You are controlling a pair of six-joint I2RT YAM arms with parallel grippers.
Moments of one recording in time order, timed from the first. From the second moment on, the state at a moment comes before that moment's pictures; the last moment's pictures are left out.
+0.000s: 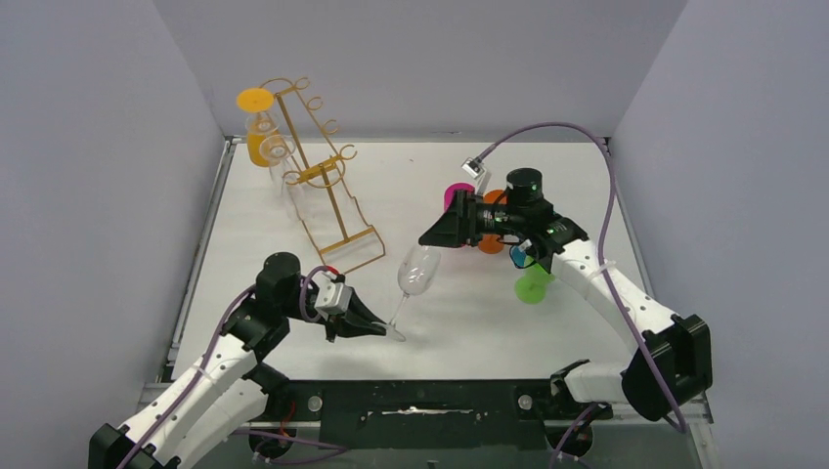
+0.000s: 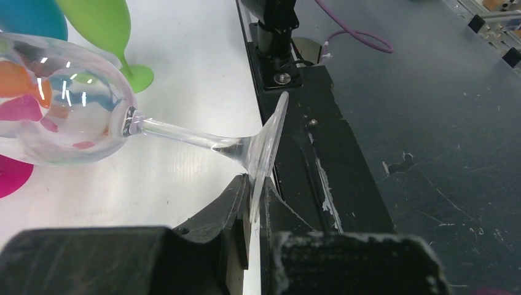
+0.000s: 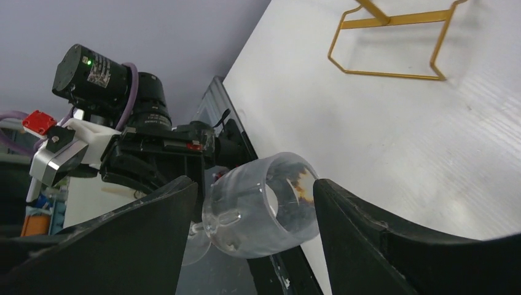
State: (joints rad) left arm -0.54 0.72 0.47 -0.04 1.19 0.22; right arm 0.44 1.28 1.03 -0.15 -0.84 0.62
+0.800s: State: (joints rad) left arm -0.46 0.75 0.54 -0.19 1.34 0.40; right arm 0.49 1.37 1.08 -0.06 -1.13 0.67
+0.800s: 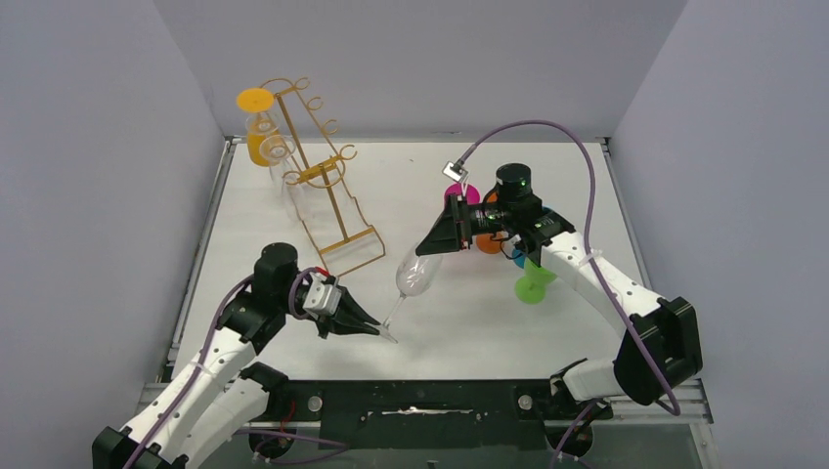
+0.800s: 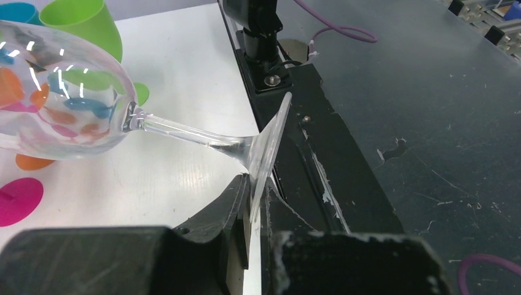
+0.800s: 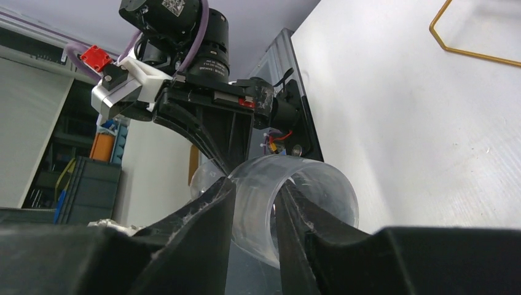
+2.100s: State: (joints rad) left arm -0.41 0.71 0.58 -0.46 1.20 0.58; right arm 0.53 1.31 1.07 -0.12 -1.08 0.63
